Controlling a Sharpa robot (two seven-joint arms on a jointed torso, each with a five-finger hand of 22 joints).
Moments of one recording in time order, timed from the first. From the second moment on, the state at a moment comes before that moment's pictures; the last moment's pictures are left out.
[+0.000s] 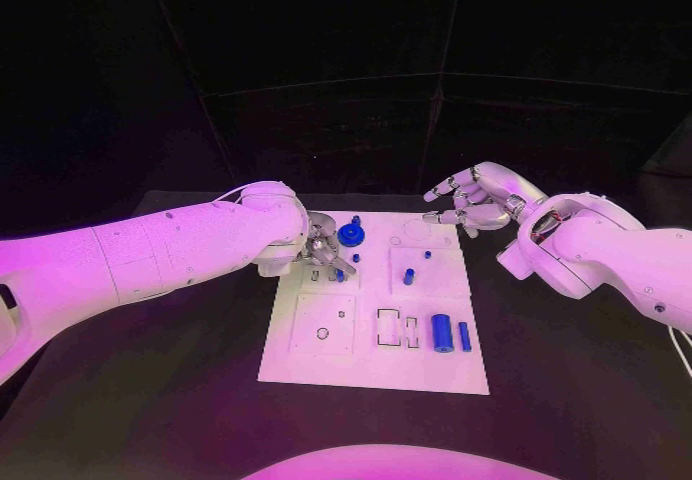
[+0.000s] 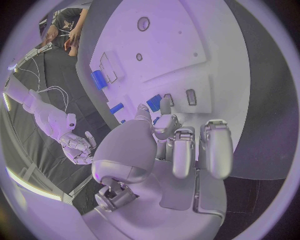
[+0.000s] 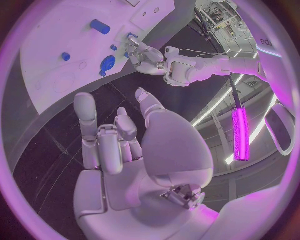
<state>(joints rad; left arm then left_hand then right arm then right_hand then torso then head) 1.27 -0.64 -0.06 1.33 -1.12 0.24 -0.52 1.16 0.11 -0.24 0.26 0.05 1.00 0.04 0.55 0.53 1.35 -0.03 1.15 1.09 1.47 -0.09 1.57 1.31 0.06 1.47 0.02 1.43 1.31 1.28 -0.81 -0.05 1.52 -0.96 -0.34 0.05 1.28 -0.06 0.08 -0.01 0.30 0.87 0.16 0.19 0.07 1.26 0.08 1.23 1.13 1.46 0.00 1.46 1.31 0.15 1.16 0.11 1.13 0.64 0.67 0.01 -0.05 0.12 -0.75</state>
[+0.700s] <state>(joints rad) 1.27 -0.64 -0.06 1.33 -1.11 0.24 -0.52 1.35 0.18 -0.10 0.11 0.05 0.95 0.03 0.55 0.55 1.33 -0.04 1.14 1.09 1.47 -0.10 1.57 1.31 0.06 1.47 0.01 1.43 1.31 1.28 -0.81 -0.05 1.51 -0.96 -0.34 0.04 1.28 -0.05 0.08 -0.01 0.30 0.87 0.16 0.19 0.07 1.26 0.08 1.23 1.13 1.46 0.00 1.46 1.31 0.15 1.16 0.11 1.13 0.64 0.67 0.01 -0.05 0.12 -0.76</state>
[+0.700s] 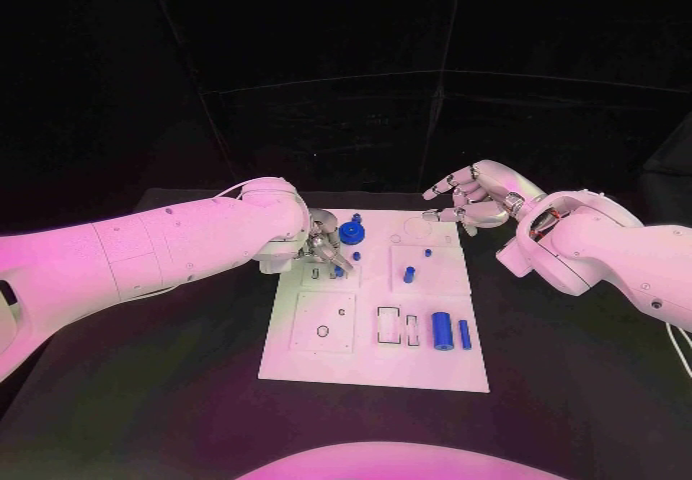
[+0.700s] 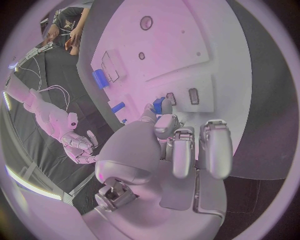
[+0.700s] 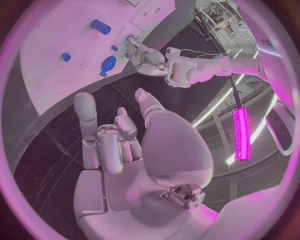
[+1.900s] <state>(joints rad) 1.25 -0.73 -0.06 1.42 -1.01 0.06 -0.51 1.12 -0.07 0.55 0.11 0.10 0.94 0.04 0.57 0.63 1.34 -0.03 1.11 1.07 1.46 -0.10 1.57 1.31 0.06 1.47 0.01 1.43 1.31 1.28 -0.80 -0.05 1.49 -0.96 -0.32 0.04 1.28 -0.05 0.08 -0.01 0.31 0.87 0.16 0.20 0.07 1.26 0.08 1.23 1.13 1.46 0.00 1.46 1.31 0.15 1.15 0.10 1.12 0.64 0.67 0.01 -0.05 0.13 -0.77</state>
